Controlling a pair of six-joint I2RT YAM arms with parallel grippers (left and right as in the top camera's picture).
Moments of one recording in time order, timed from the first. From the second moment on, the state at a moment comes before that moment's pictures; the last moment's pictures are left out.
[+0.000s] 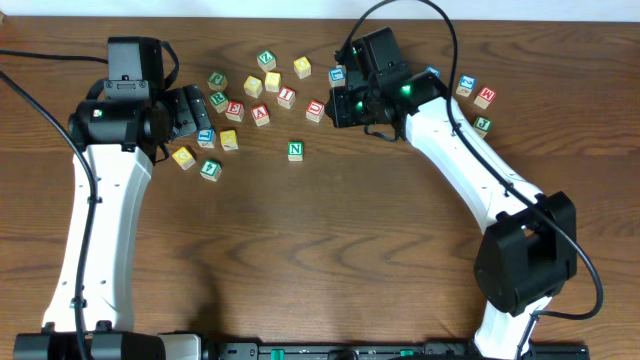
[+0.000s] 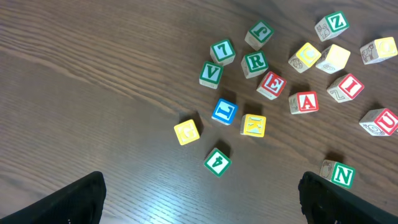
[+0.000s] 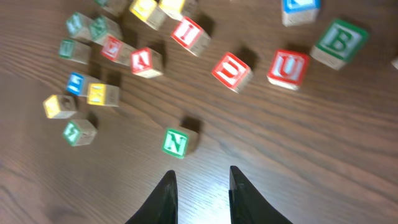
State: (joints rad) left arm 0.01 1.51 1.49 -0.99 -0.17 -0.28; right arm 0.46 1.96 1.69 -0.71 -0.25 0.33
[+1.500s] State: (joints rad) left arm 0.01 1.51 1.49 -0.99 -0.17 -0.28; right arm 0.41 1.96 1.69 -0.83 -0.16 0.31
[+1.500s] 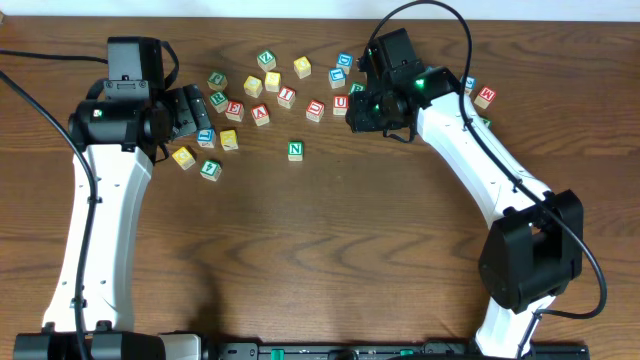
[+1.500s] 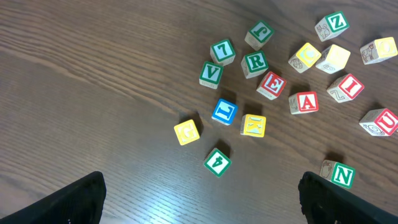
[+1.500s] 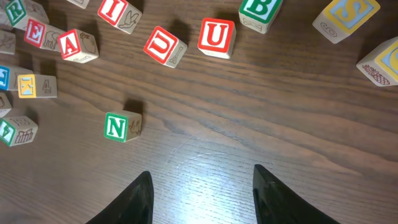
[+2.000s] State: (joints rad) left arm 0.01 1.51 1.49 -0.99 -0.17 -0.28; right arm 0.35 1.96 1.69 -0.84 -0.16 0.28
